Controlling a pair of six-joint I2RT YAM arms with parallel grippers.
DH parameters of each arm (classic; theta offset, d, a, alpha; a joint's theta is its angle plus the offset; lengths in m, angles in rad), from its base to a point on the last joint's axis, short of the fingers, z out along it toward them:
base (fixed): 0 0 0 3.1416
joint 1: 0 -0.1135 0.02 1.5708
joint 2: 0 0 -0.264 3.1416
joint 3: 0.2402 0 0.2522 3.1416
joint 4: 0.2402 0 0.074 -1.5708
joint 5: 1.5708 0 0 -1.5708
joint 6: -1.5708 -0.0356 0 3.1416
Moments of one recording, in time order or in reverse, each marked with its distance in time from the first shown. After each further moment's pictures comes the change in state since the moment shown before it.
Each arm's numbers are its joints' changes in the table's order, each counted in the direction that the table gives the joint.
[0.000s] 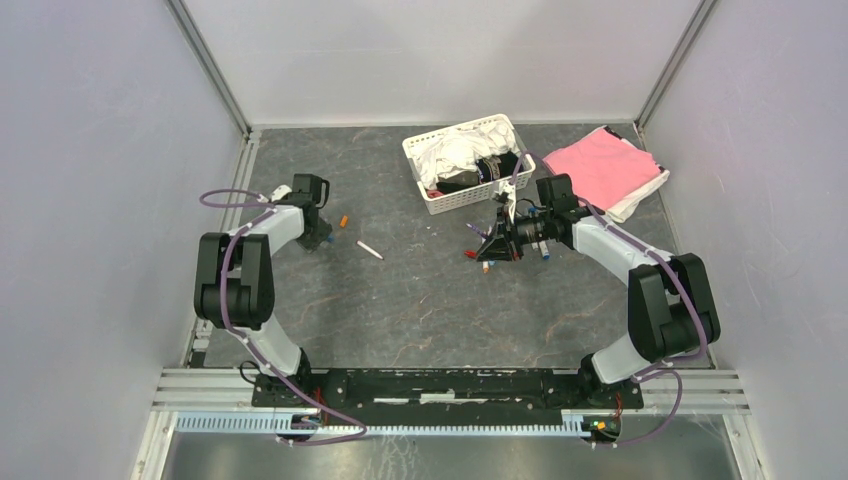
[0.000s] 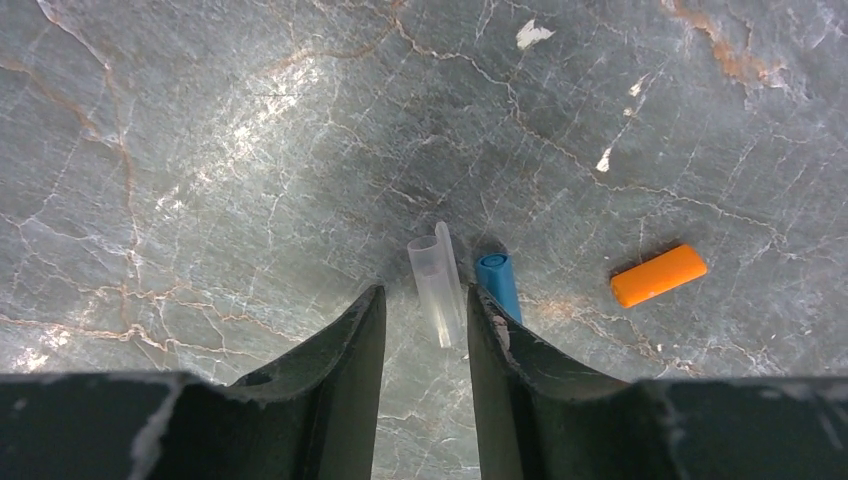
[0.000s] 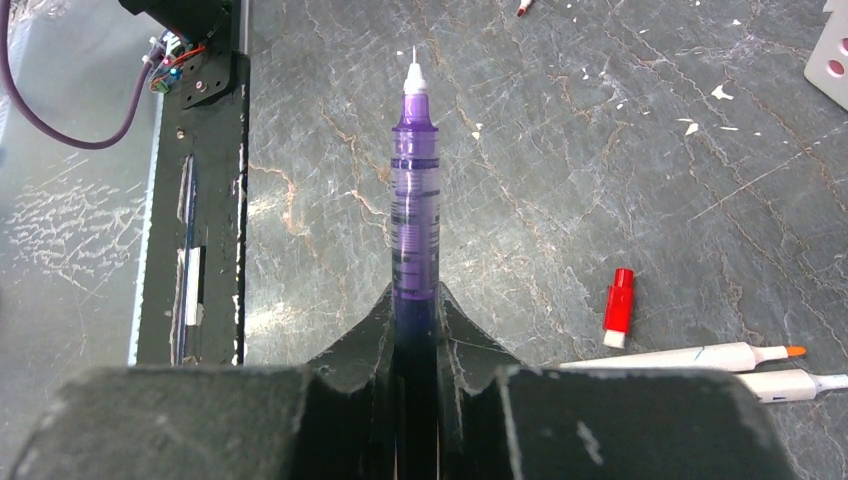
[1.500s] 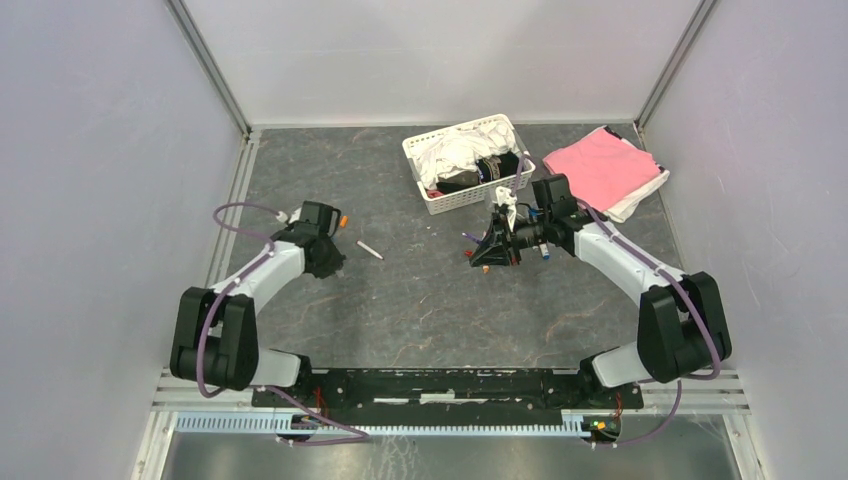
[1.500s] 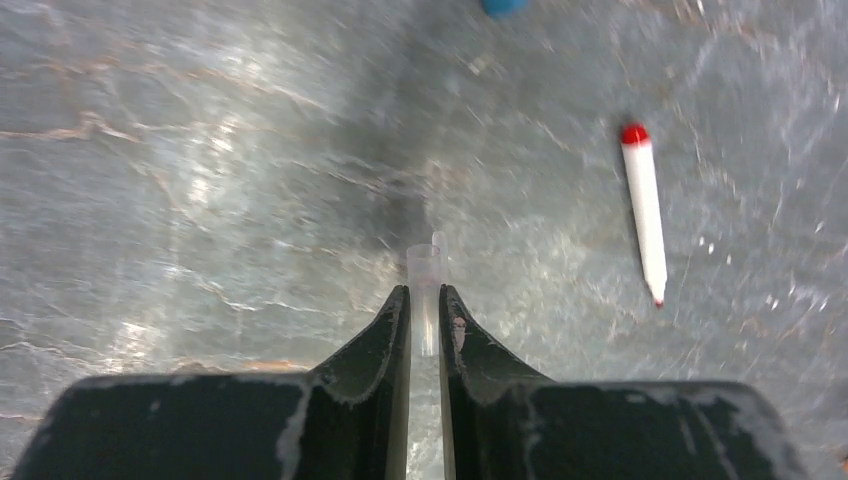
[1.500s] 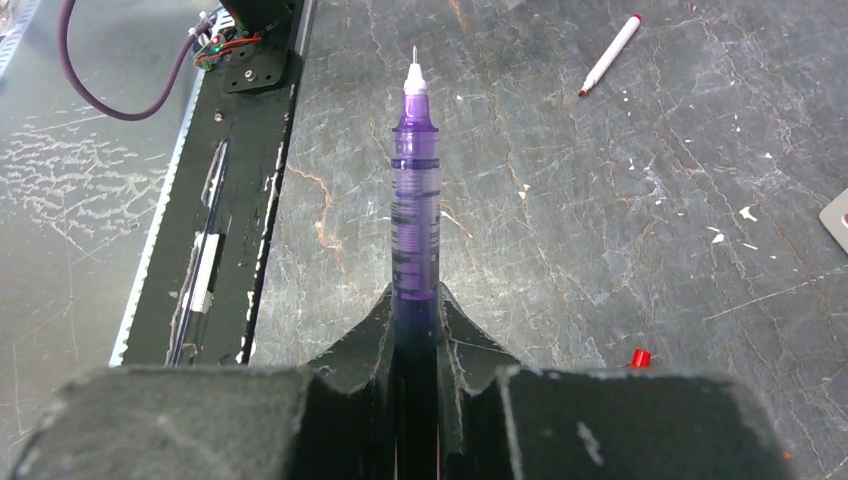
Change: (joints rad) left arm 0.096 -0.336 -0.251 0.051 0.157 -0.103; right arm -0.066 -0.093 0.000 0.047 -0.072 0.139
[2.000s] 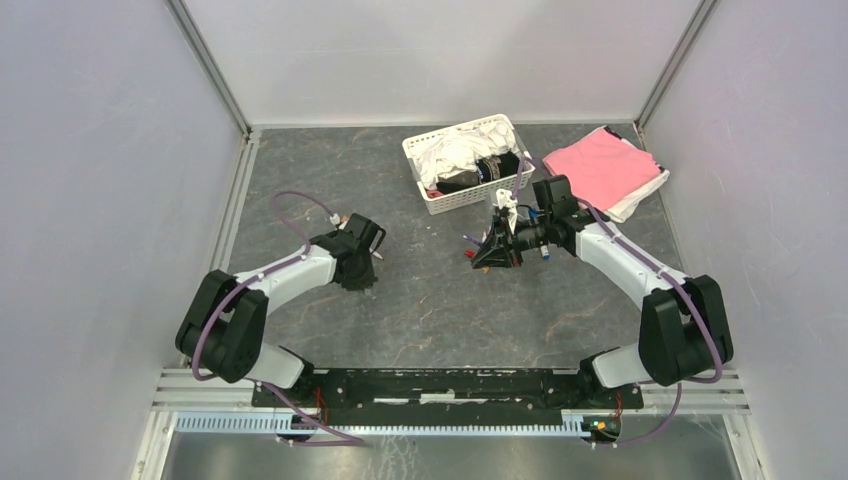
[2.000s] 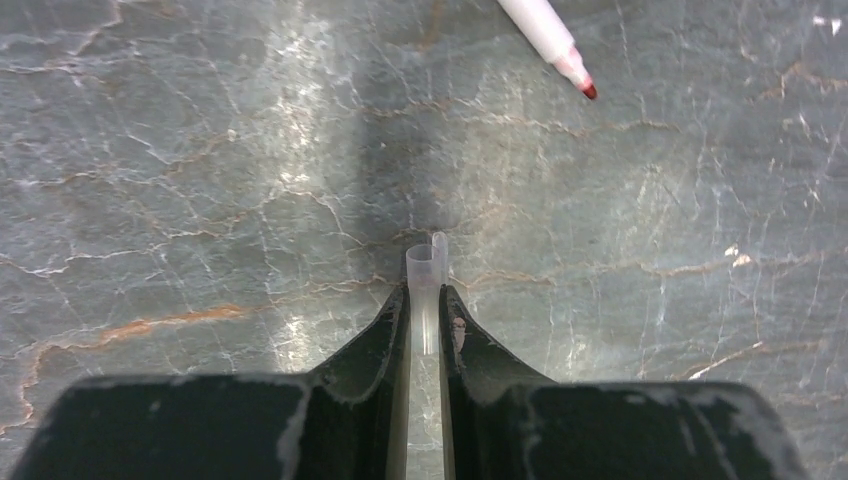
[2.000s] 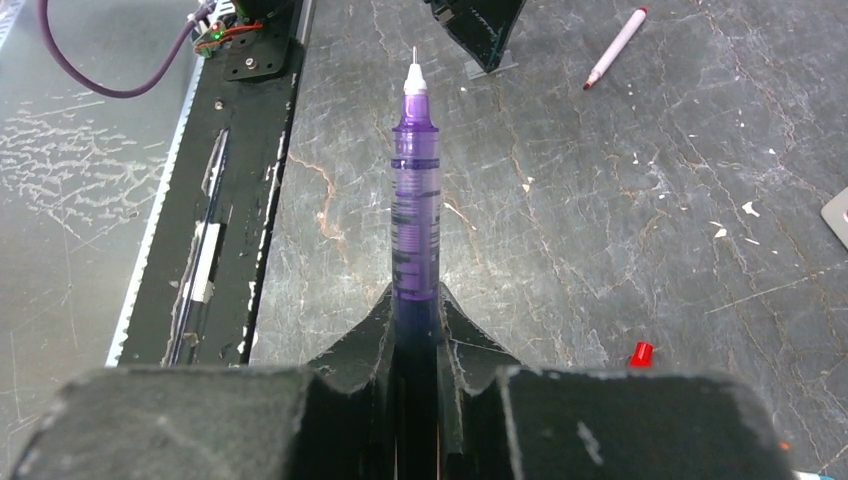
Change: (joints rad) left arm 0.335 0.072 0.009 0.024 -0.018 -0.096; right arm 0.002 -0.024 0.003 0.048 0.008 0.043
